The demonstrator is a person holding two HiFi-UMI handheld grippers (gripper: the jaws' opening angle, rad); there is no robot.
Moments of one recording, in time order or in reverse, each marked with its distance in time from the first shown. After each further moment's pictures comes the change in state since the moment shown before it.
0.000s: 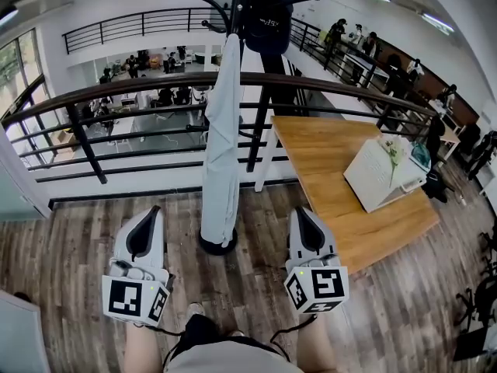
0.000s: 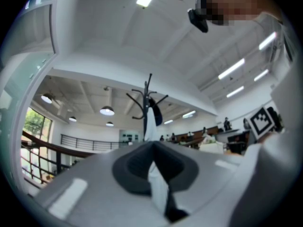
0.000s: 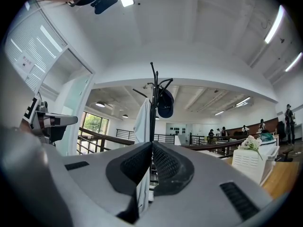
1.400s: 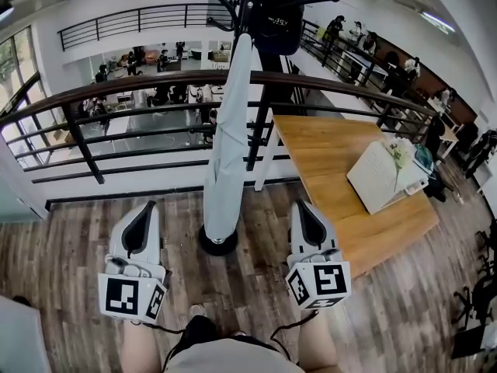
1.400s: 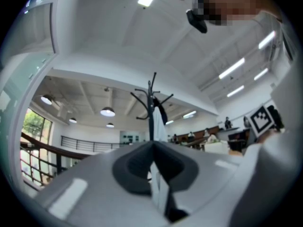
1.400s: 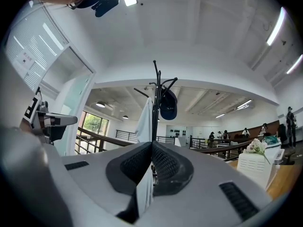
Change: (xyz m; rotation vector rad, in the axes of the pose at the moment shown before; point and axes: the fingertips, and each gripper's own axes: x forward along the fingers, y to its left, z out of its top) left arm 0.021 0.041 -0.004 0.012 -0.010 0.003; right arm 0.040 0.015 0.008 -0.021 -0.025 0.001
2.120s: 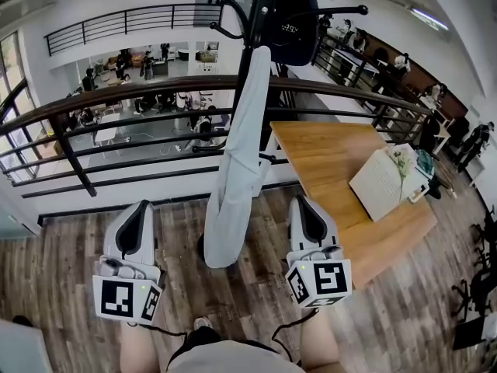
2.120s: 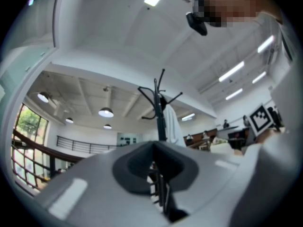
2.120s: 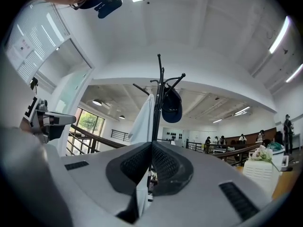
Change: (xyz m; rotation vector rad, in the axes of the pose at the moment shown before) left arm 0.065 0.069 -0.011 -0.012 -0.034 -0.035; right arm 0.085 0.013 0.011 -0.050 -0.025 -0.049
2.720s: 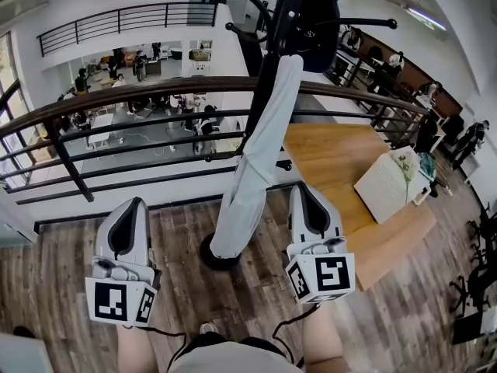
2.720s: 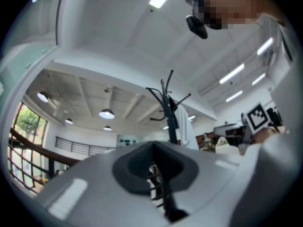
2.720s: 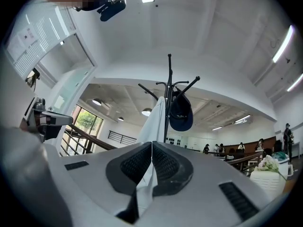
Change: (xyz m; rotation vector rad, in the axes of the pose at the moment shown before) left arm 0.017 0.071 -0.007 -0.006 -0.031 -0.007; right arm 0.060 0.043 0.023 -0.062 -0.055 -0.023
